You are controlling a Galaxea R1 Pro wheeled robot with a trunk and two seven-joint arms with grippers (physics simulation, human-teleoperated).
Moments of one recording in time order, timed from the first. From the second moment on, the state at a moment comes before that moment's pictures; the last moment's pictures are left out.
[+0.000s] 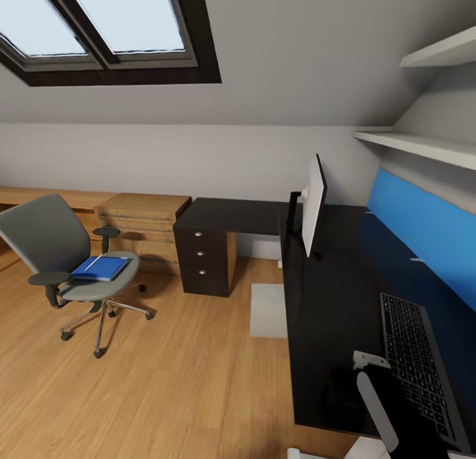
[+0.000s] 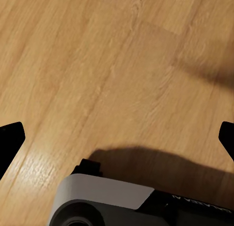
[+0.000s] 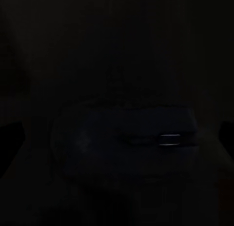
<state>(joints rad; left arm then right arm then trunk) -0.14 -0.04 -0.01 -0.17 0.25 -0.37 0.05 -0.32 -0.09 -0.05 -1.20 -0.35 0.85 -0.35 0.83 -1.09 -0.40</state>
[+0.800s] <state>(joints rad) -0.14 -0.04 -0.01 -0.17 0.25 -0.37 0.05 -0.32 -0.09 -0.05 -1.20 -0.35 0.85 -0.35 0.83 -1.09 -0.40</state>
